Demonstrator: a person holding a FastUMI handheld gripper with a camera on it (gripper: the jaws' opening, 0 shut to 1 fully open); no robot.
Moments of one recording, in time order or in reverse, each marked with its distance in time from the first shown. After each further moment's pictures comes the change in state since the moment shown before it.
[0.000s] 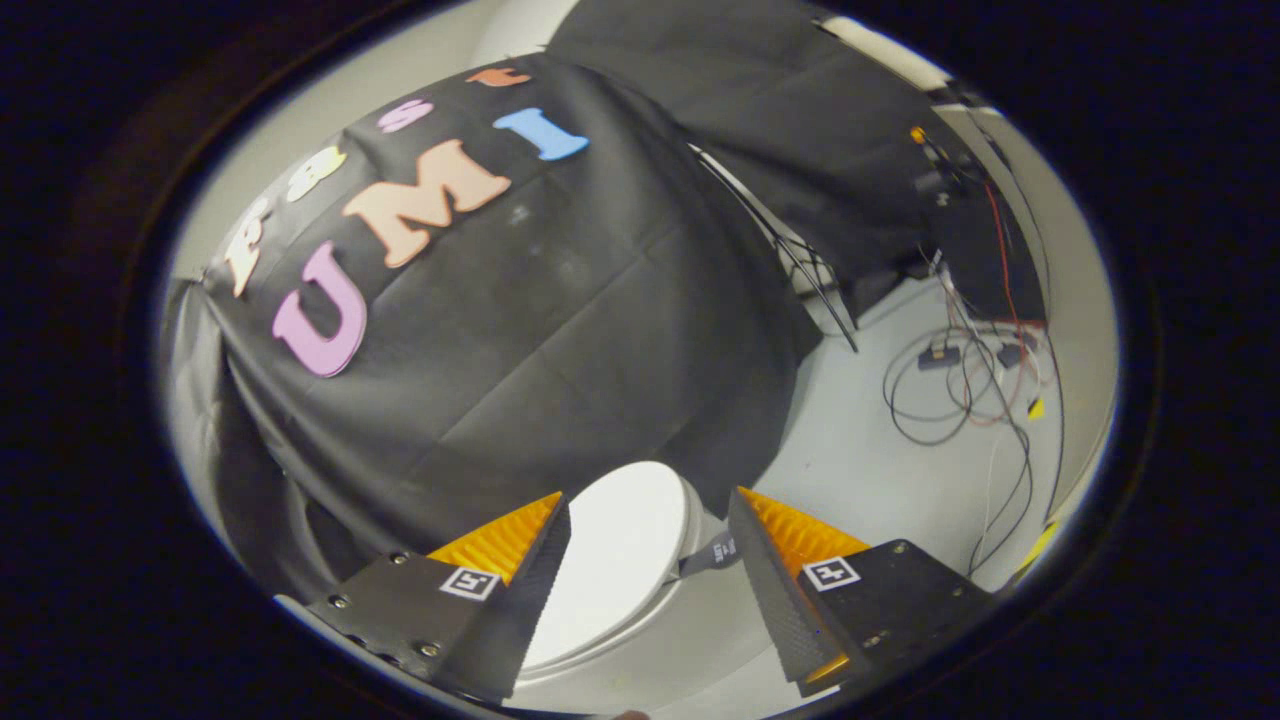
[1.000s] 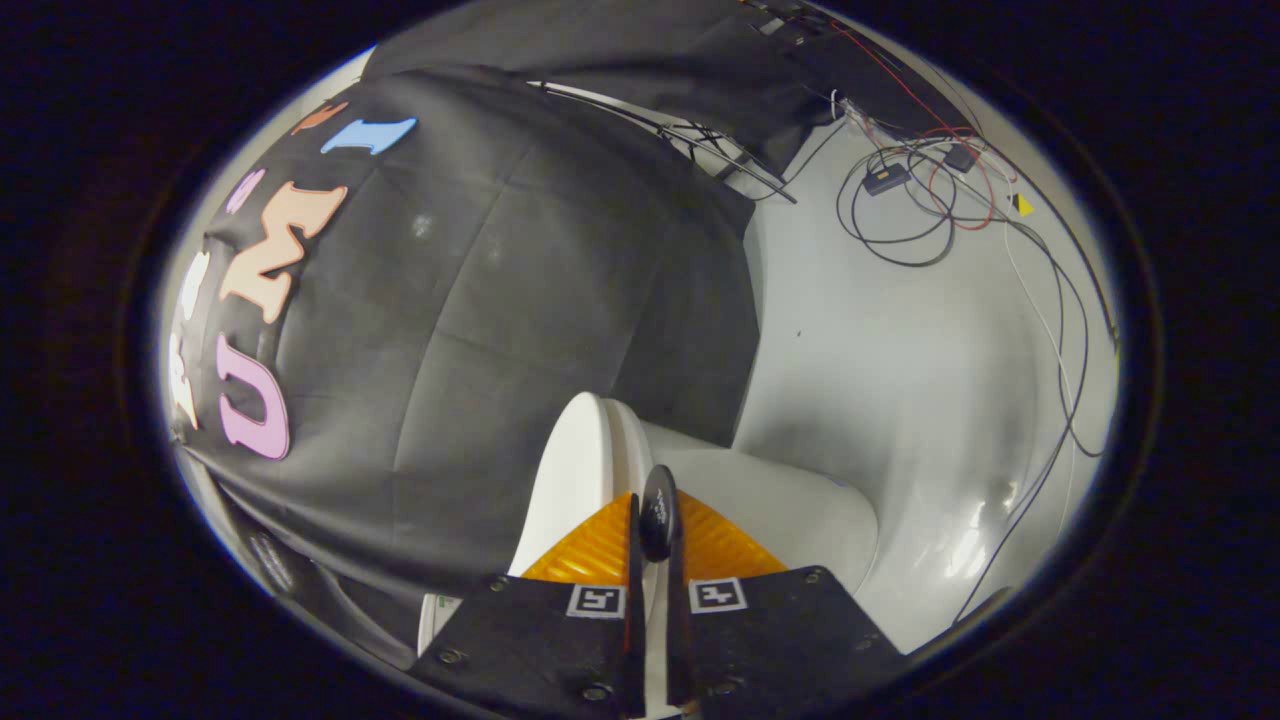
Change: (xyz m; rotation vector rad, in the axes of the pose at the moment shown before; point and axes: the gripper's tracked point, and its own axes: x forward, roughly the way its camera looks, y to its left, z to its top) arm 0.088 -0.043 -0.086 0.361 0.209 -0.051
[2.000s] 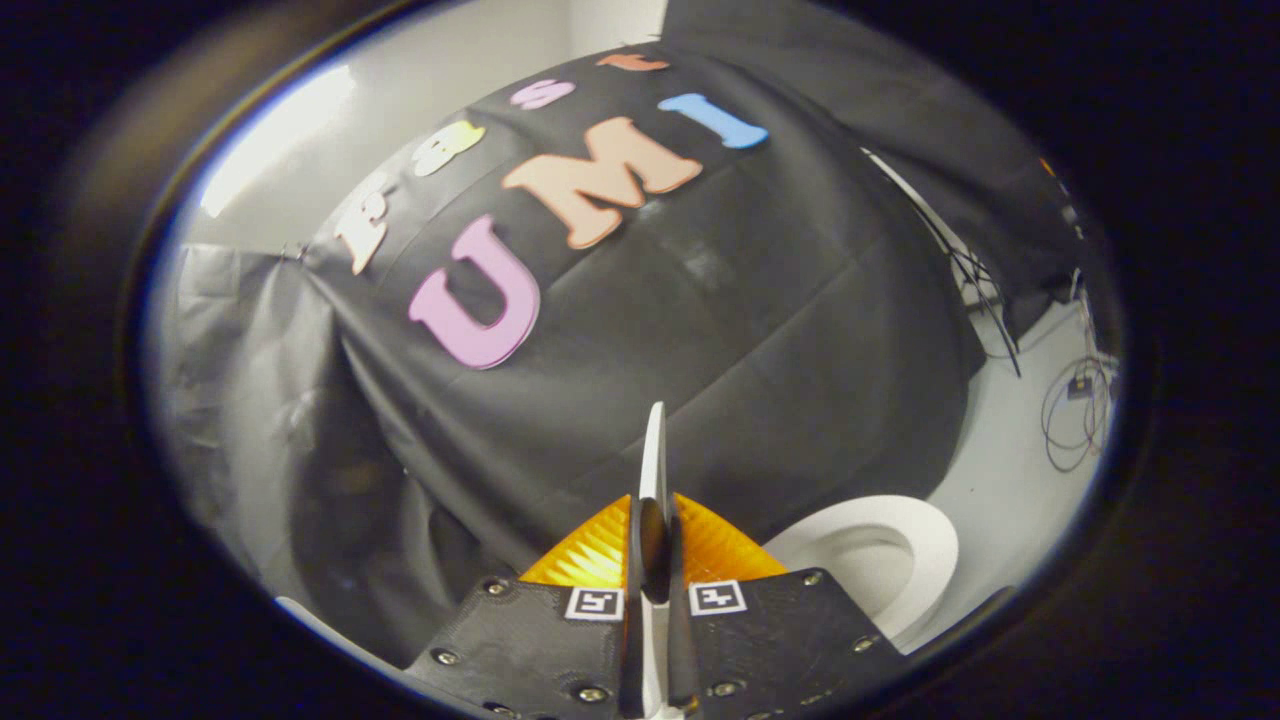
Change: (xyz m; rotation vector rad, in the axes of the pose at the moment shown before) arm -0.106 0.355 -0.068 -0.596 -0.120 0.423
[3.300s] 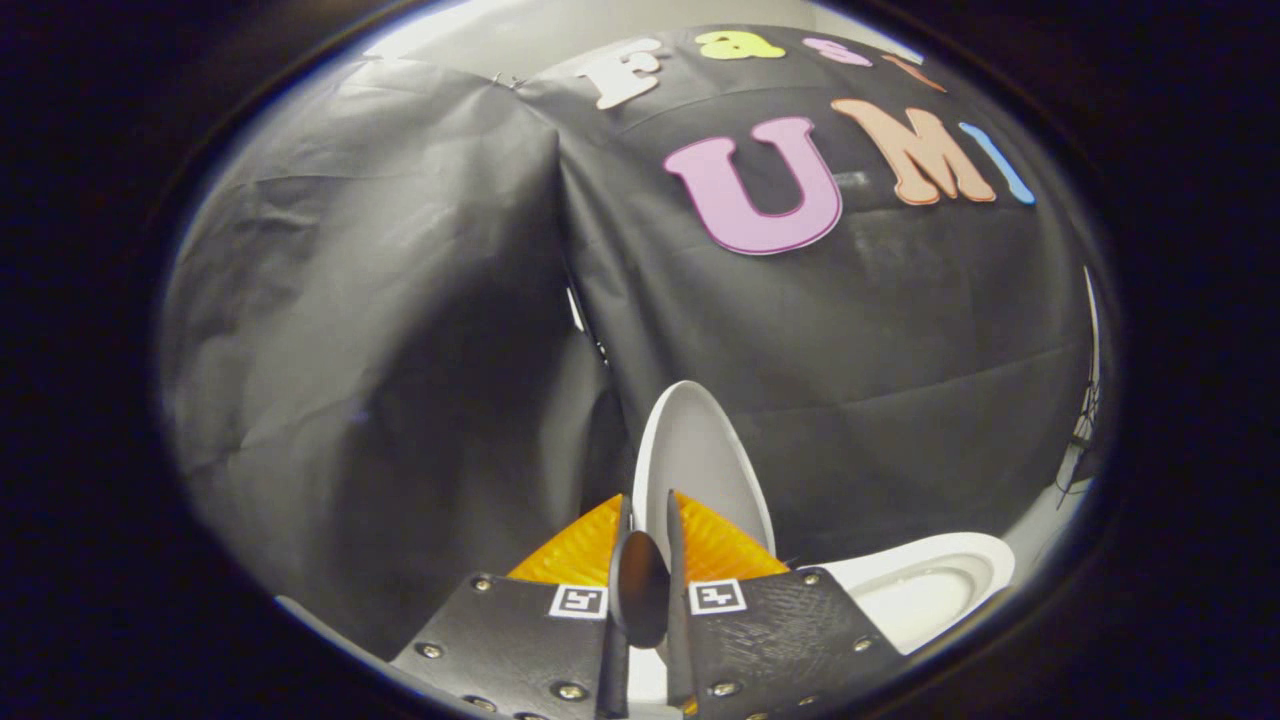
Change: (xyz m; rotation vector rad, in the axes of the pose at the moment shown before) arm -0.002 0.269 -0.154 -0.425 0.197 0.300
